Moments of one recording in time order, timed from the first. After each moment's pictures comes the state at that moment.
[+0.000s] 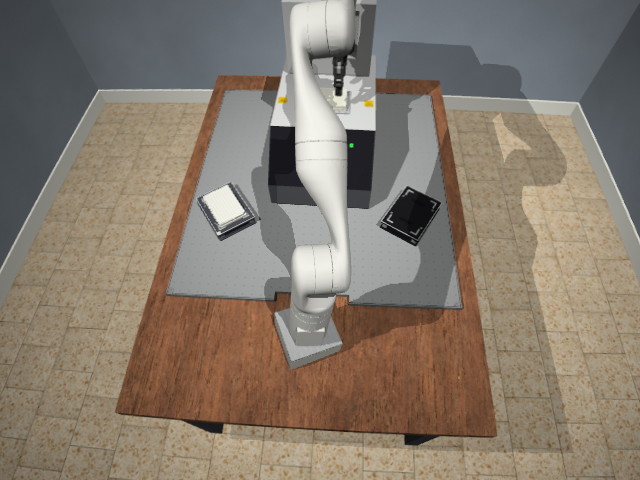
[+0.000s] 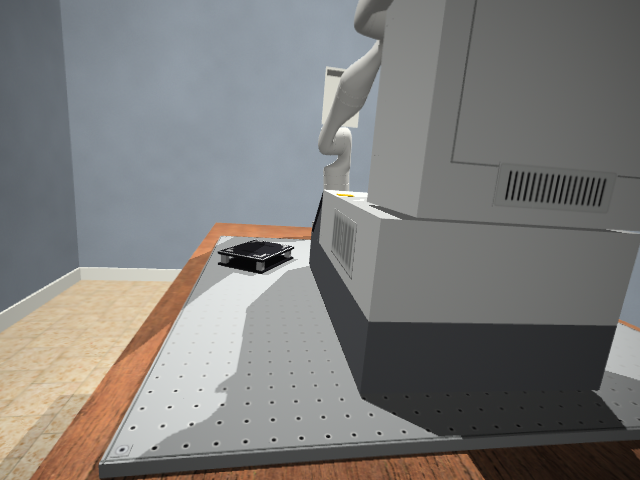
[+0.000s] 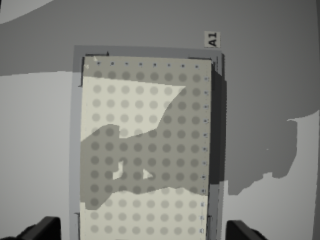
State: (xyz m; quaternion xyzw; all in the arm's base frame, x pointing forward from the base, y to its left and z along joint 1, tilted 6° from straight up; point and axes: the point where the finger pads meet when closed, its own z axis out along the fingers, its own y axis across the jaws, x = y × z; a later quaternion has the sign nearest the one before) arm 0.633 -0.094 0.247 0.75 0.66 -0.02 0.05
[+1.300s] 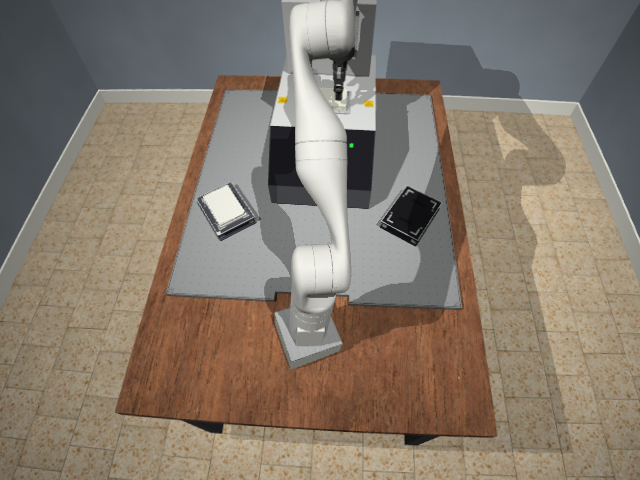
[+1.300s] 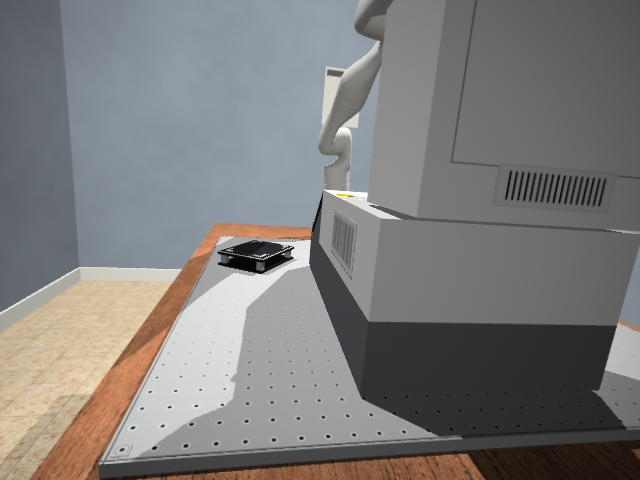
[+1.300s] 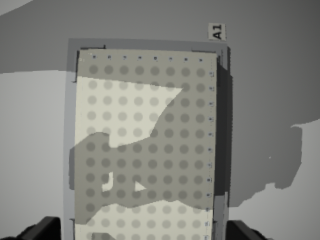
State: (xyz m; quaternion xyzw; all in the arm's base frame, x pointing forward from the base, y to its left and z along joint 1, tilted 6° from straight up) arm 0.634 -0.096 0.232 0.75 0.66 -0.02 0.05
